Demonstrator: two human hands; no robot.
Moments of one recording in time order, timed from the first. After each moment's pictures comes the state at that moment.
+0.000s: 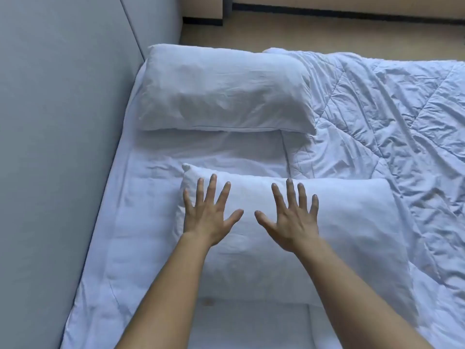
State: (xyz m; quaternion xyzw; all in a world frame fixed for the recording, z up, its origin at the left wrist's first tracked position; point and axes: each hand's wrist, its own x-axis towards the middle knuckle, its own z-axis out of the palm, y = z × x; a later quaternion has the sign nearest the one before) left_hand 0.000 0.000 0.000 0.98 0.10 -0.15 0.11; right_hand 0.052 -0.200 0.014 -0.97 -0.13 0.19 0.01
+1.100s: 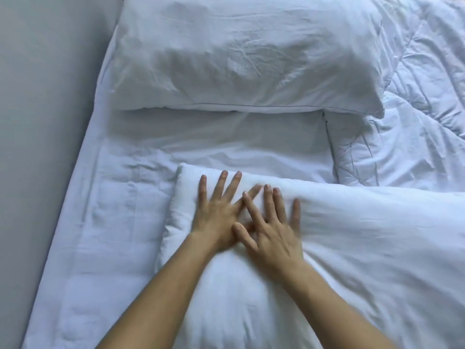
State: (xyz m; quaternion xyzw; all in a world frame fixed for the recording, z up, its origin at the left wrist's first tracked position) left_hand 0.102 0.043 -0.197 0.99 -0.01 -0.10 0.02; right_hand 0.105 -0.109 -0.179 -0.97 -0.22 0.12 0.07
